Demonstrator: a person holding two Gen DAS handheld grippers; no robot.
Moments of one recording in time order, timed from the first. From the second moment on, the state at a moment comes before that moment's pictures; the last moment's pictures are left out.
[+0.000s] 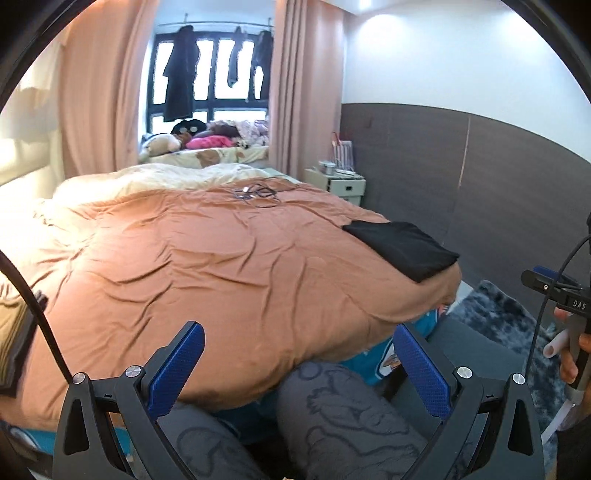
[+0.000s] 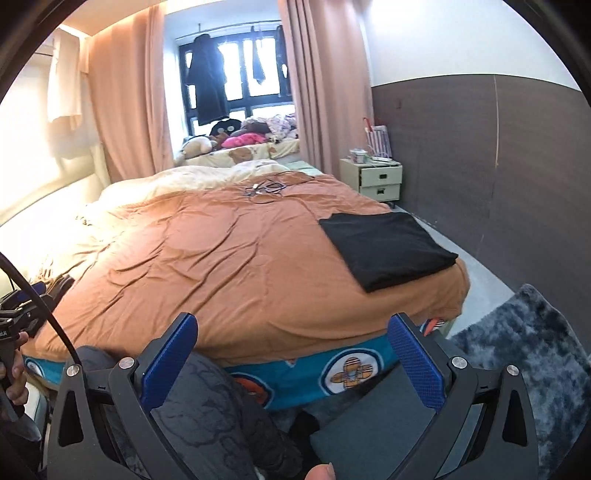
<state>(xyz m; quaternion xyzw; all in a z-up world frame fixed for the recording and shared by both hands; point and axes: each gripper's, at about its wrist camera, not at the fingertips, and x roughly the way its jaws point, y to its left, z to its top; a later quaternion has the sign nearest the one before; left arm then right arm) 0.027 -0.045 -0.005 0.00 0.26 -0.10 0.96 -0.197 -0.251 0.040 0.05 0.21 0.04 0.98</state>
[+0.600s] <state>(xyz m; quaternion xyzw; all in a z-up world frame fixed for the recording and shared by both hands) -0.021 -0.026 -0.002 0.00 0.21 -0.06 0.98 -0.213 -0.236 0.016 0.05 0.18 0.05 0.98</state>
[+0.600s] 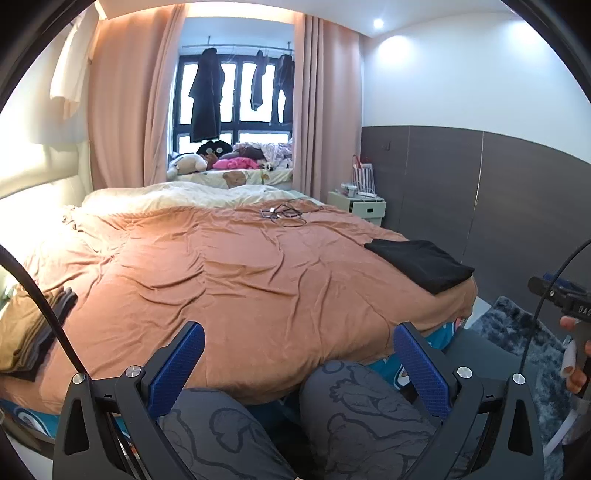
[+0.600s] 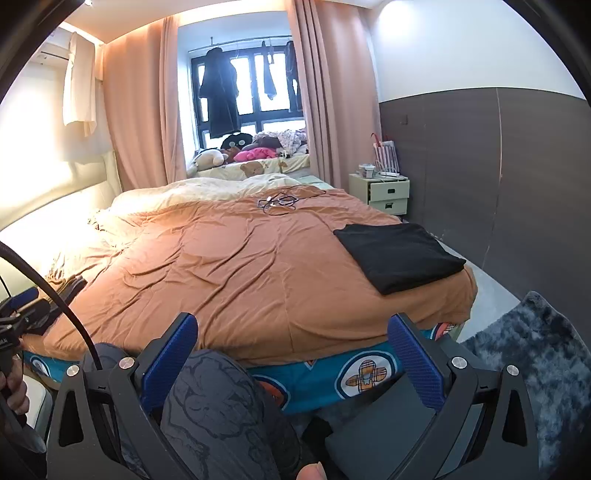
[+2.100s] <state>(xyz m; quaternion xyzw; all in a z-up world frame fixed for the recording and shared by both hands) -0.060 -0.006 0.014 -0.03 0.19 -0.04 0.98 -0.234 -0.208 0.014 0.07 0.18 0.06 0.98</state>
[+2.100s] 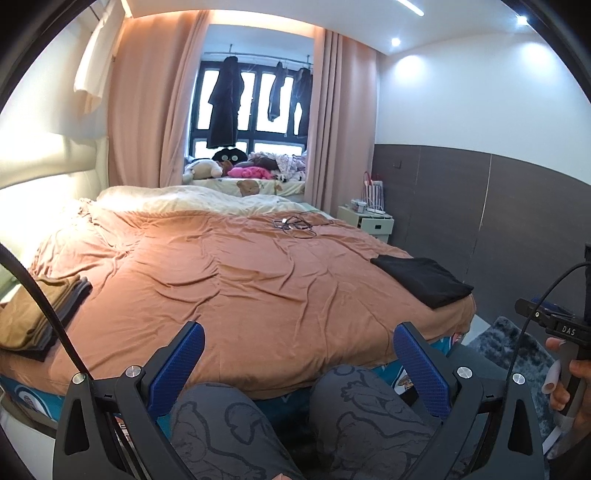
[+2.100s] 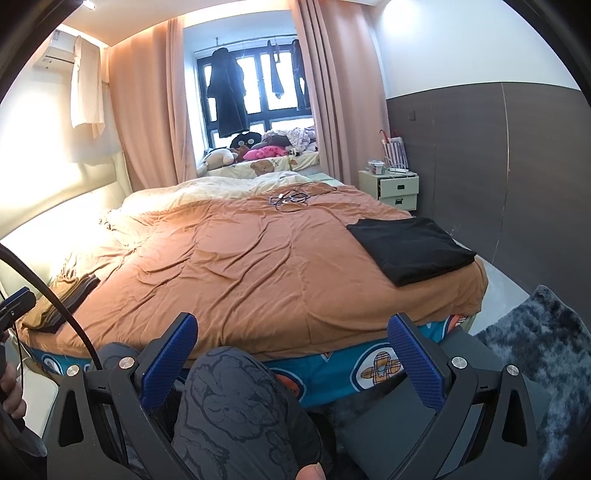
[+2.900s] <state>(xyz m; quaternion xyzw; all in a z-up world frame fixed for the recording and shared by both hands) -0.064 -0.010 0.010 -0.03 0.19 -0.05 0.98 -0.234 -0.202 0.011 0.07 0.18 0.06 0.98</state>
